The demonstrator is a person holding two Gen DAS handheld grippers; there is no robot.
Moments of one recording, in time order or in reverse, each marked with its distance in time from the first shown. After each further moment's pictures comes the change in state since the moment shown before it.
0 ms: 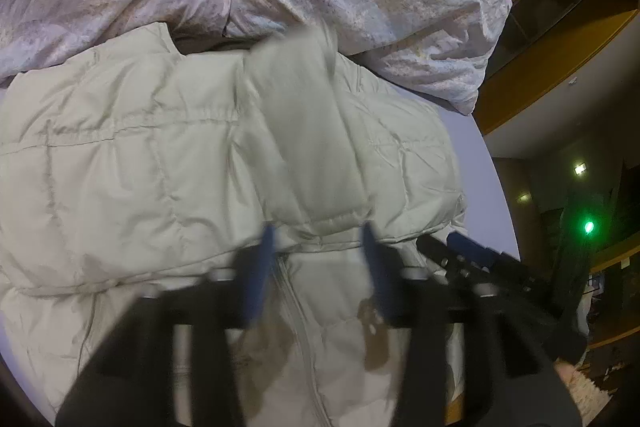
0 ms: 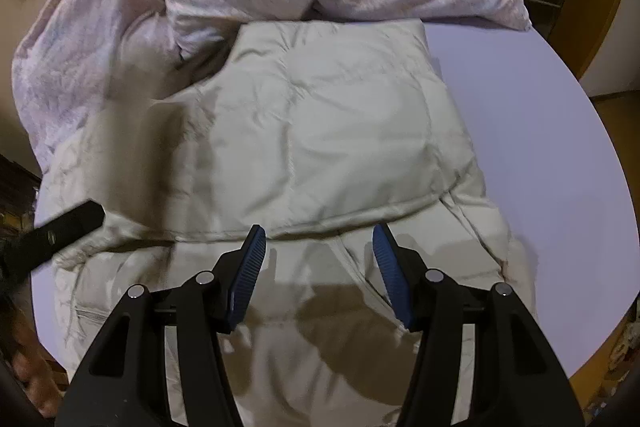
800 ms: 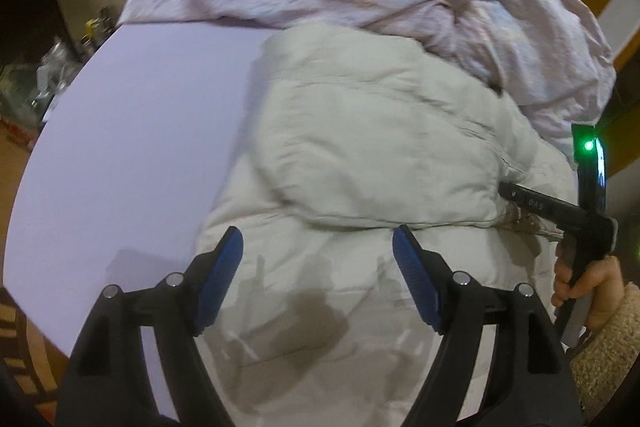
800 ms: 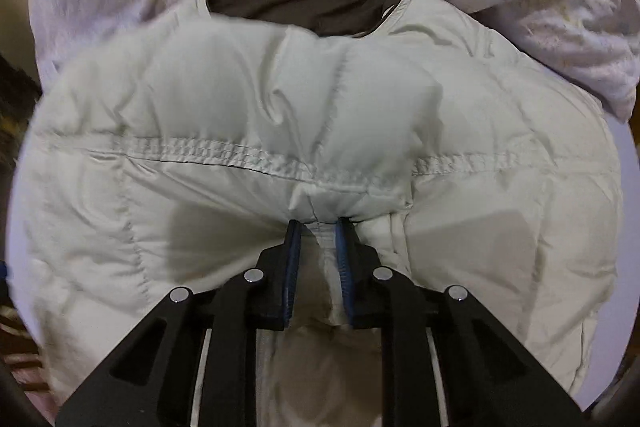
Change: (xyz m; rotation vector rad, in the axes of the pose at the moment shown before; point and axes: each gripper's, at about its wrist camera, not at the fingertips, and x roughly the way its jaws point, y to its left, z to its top) left arm -0.116 0.165 -0.066 -0.253 -0.075 0.363; right arm 0.107 0.111 0.024 -0.302 0.134 -0.011
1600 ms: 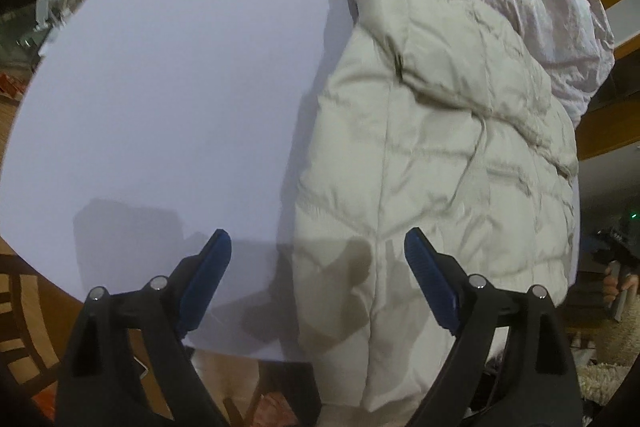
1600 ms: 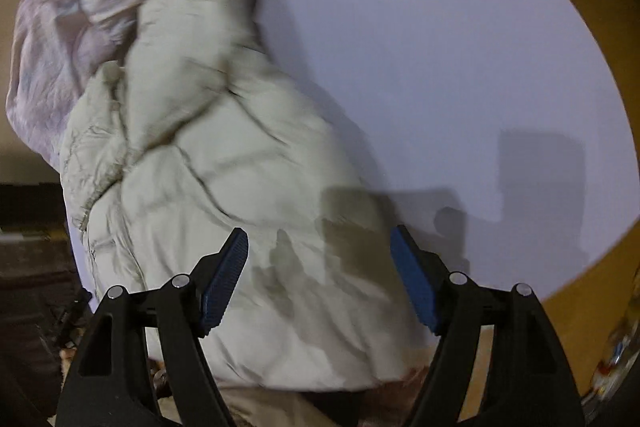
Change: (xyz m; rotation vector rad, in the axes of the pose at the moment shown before) left arm -0.005 0.099 -0.057 -0.035 0.222 -0.102; right arm -0.101 -0.272 -0.176 0.529 0.226 0.207
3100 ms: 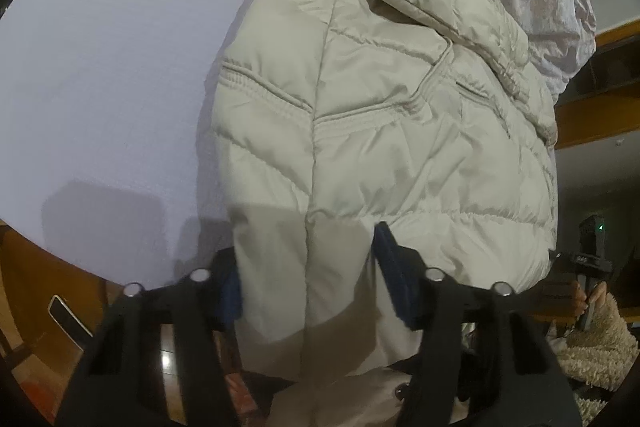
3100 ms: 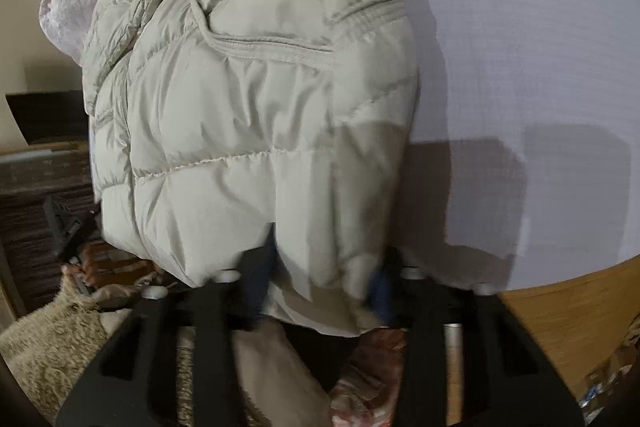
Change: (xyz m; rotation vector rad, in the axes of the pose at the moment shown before) left arm 0.031 -0.027 -0.054 -0.031 0.042 -0.128; right arm 0.054 0.004 -0.051 -0.198 0.224 0.160
